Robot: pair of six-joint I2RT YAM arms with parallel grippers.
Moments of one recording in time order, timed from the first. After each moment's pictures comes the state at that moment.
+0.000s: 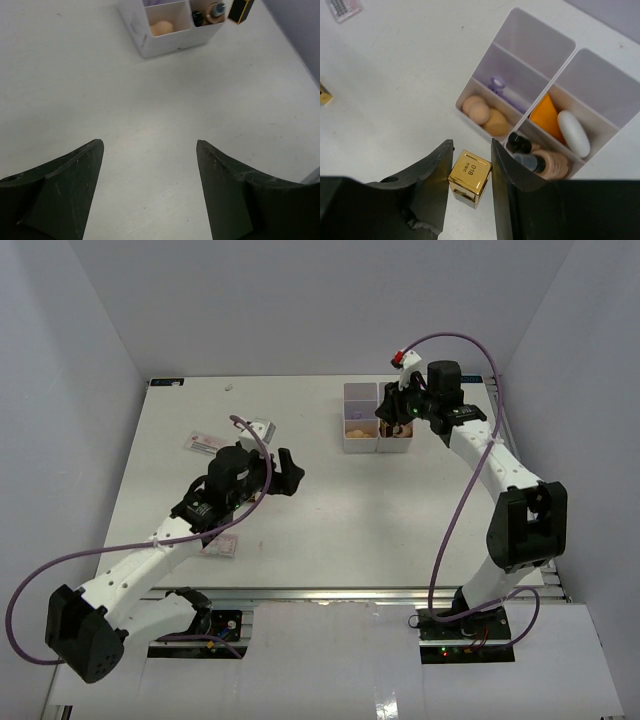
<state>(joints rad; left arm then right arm) -0.66 1.10 0.84 -0.06 -0.01 -0.32 0.24 1.62 1.36 -0.22 -0.49 -0.15</state>
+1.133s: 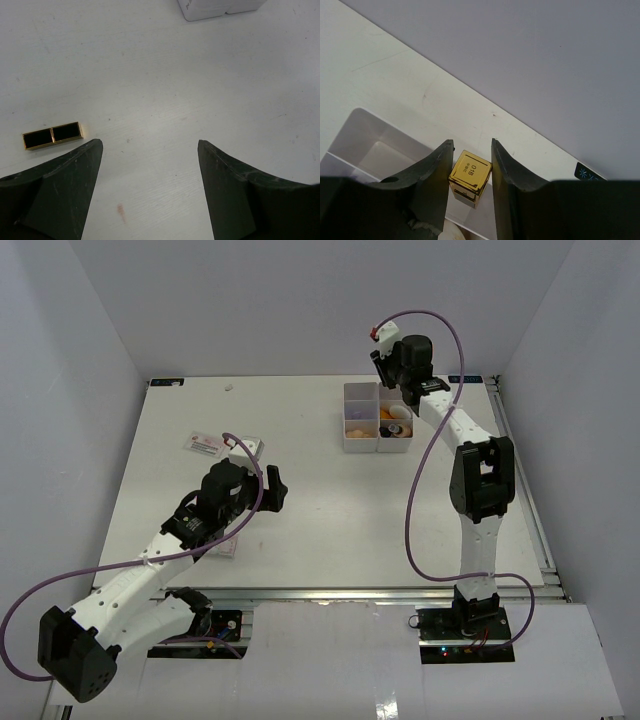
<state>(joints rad) -0.60 0.92 0.71 -0.23 -0.13 -0.29 0.28 2.14 1.87 -0.03 -0.11 -0.40</state>
